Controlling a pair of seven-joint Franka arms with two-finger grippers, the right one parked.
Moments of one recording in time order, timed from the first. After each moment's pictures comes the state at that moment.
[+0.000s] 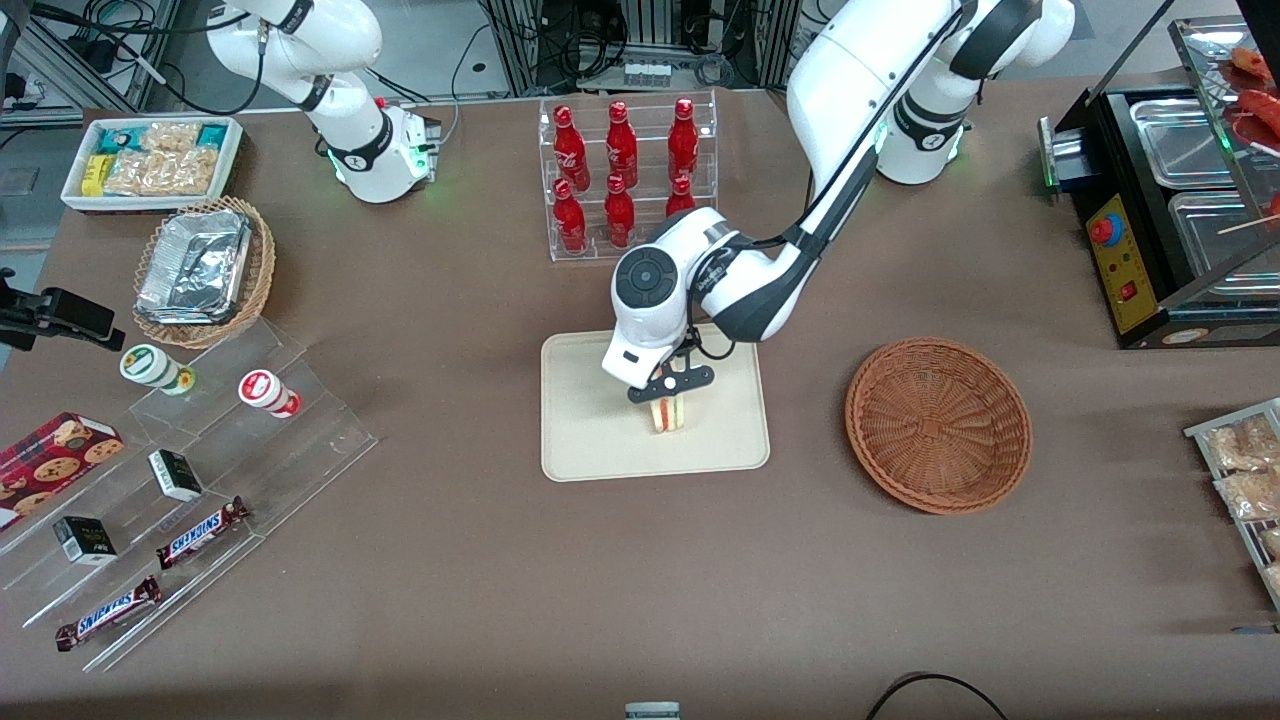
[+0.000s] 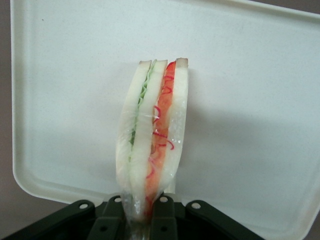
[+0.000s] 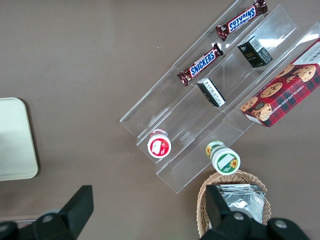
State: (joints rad) arm -0.64 0.70 -0.20 -1.50 0.08 2.09 -1.11
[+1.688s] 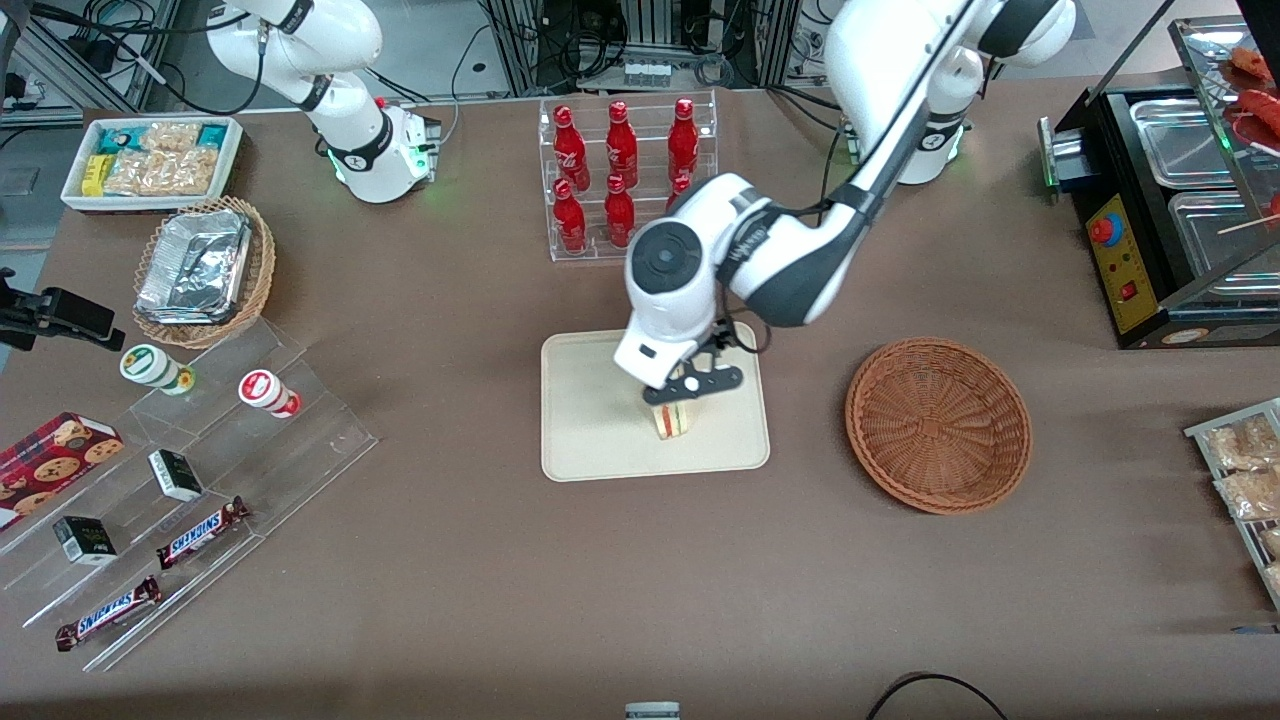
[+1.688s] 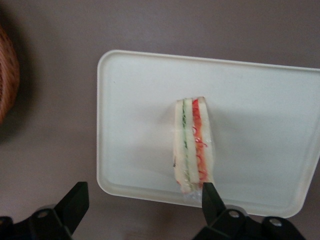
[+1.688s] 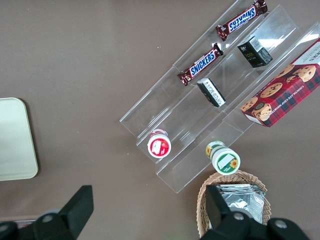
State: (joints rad) arm -0.55 0.58 -0.18 -1.37 0.08 1.81 -0.86
